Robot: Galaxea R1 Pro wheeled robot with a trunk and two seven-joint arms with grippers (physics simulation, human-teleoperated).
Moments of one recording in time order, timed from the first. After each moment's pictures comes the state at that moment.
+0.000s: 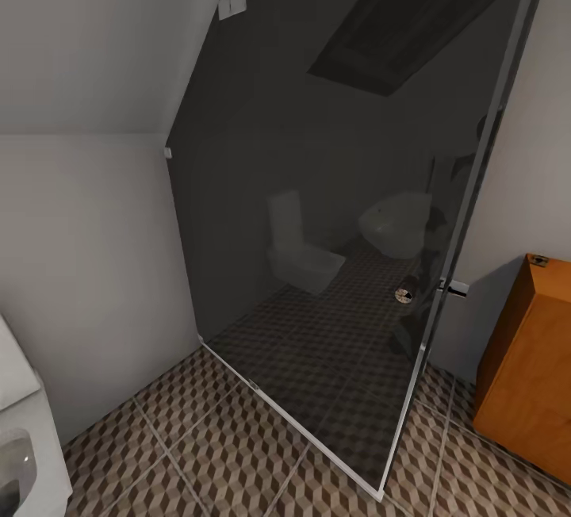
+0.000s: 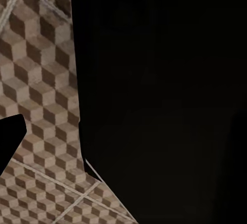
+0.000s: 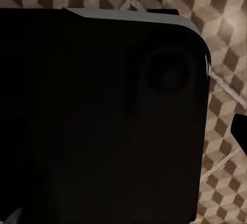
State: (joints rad) left arm 0.01 0.01 0.00 0.00 0.00 0.00 0.00; right arm -0.01 0.04 0.00 -0.03 0.00 -0.09 0.00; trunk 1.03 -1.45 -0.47
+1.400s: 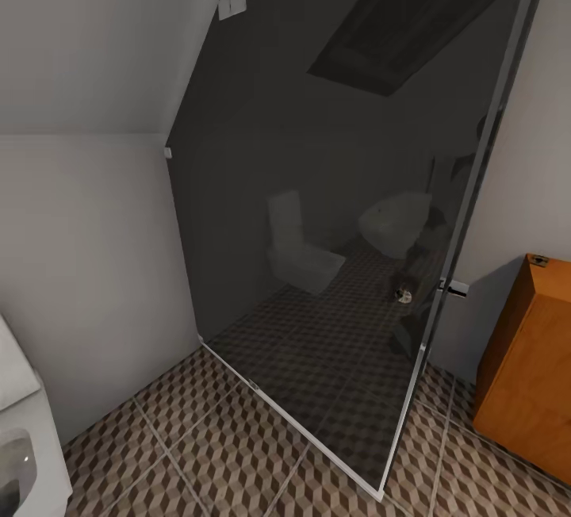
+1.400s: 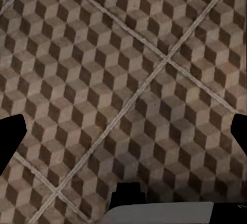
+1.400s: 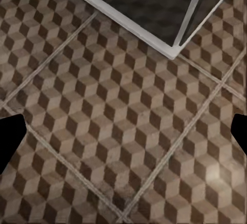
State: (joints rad) left arm 0.01 0.03 0.01 -0.53 0.00 -0.08 0.00; right arm -0.01 0.03 0.00 -0.53 0.01 -0.24 0.00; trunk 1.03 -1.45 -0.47
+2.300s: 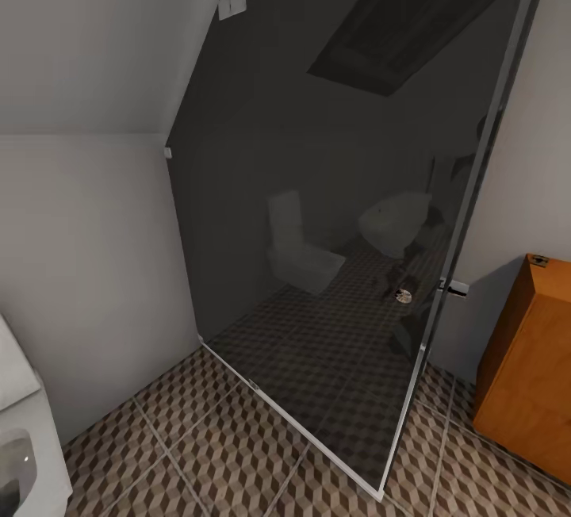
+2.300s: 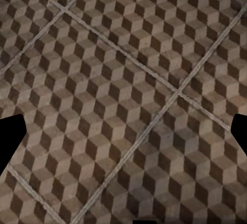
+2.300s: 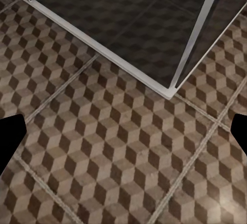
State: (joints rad) left arm 0.01 0.07 0.01 -0.51 0.01 -0.24 0.00; right arm -0.01 0.02 0.01 -0.61 0.01 -0.30 0.00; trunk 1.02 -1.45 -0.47
